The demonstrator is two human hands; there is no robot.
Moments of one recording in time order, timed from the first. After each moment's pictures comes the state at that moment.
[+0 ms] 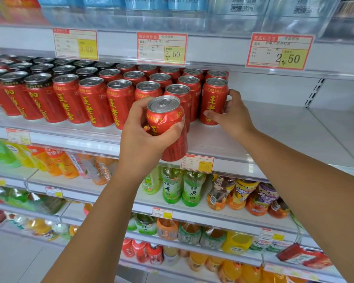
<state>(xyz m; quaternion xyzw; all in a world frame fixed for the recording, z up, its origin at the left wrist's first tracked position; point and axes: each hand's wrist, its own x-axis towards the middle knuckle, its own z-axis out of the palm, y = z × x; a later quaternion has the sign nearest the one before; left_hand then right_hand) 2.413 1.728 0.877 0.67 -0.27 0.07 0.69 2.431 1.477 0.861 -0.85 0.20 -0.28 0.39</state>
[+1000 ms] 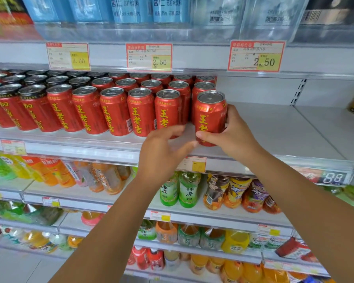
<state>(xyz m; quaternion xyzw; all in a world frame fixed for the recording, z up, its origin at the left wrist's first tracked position) 2.421 1.694 0.842 0.81 -0.34 0.12 0.47 2.347 1.528 0.879 -0.85 0.14 -0.26 0.44</state>
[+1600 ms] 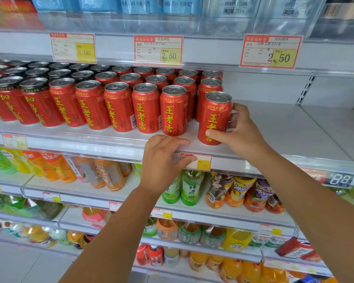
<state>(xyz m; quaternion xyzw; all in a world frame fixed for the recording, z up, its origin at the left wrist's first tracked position) 2.446 1.695 0.790 0.79 -0.41 0.27 0.37 2.353 1.515 0.868 -0.84 0.18 -0.24 0.45</state>
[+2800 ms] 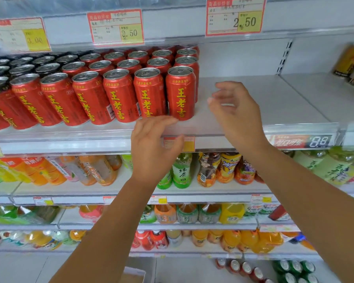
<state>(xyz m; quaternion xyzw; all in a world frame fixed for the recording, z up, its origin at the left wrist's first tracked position) 2.417 1.690 0.807 0.74 -0.43 0.29 0.43 2.313 1.536 0.868 -0.78 0.18 -0.42 0.44</state>
